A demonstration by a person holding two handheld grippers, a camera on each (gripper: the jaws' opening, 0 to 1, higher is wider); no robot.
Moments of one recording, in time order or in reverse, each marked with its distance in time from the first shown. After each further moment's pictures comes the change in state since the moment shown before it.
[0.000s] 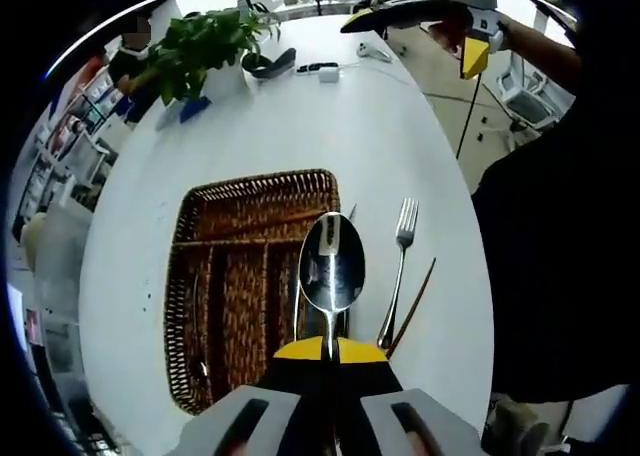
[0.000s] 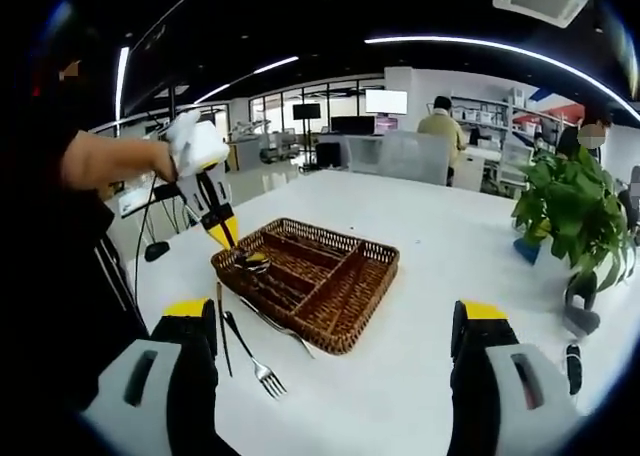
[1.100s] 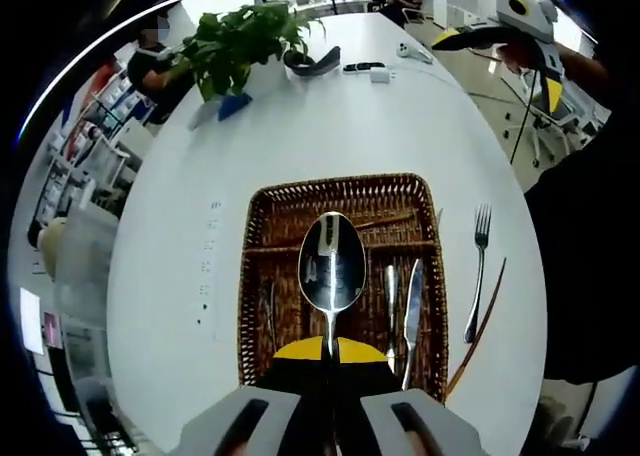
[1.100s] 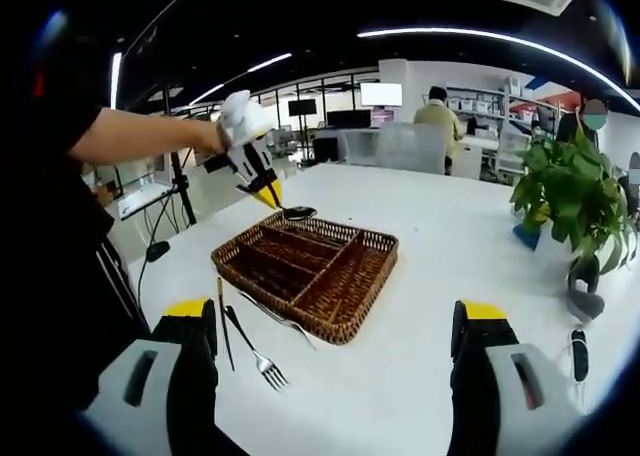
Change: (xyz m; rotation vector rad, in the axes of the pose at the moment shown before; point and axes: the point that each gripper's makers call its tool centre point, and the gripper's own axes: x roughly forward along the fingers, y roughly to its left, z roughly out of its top) left arm -0.002 0.115 0.009 0.016 0.009 0.112; right arm 0.002 -0.003 -0.017 0.042 0.031 0.007
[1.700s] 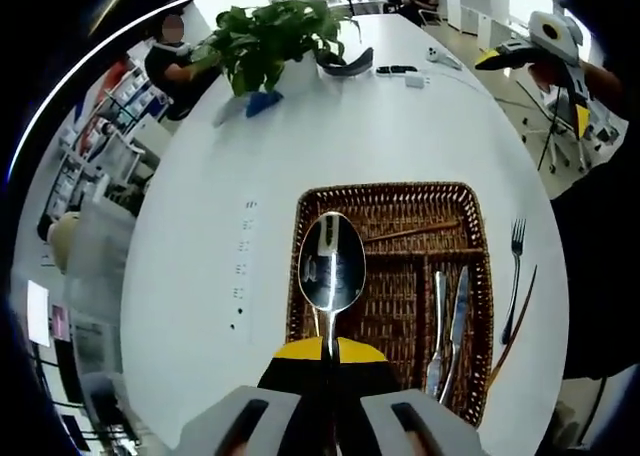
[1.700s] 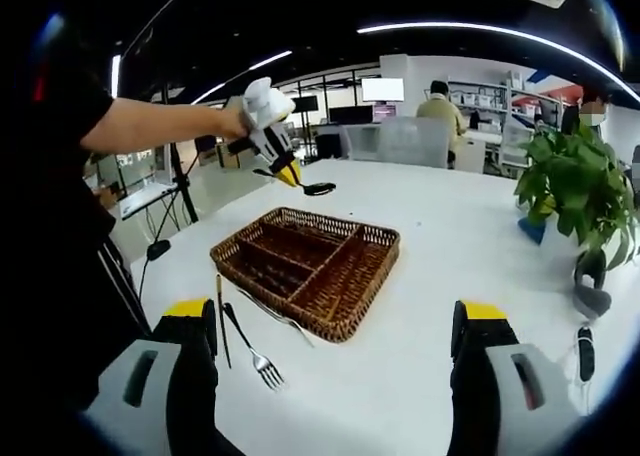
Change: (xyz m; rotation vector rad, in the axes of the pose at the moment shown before) left arm 0.004 0.057 0.004 -0.028 -0.004 0.053; right arm 0.010 -0.007 -0.006 0.009 0.019 0.025
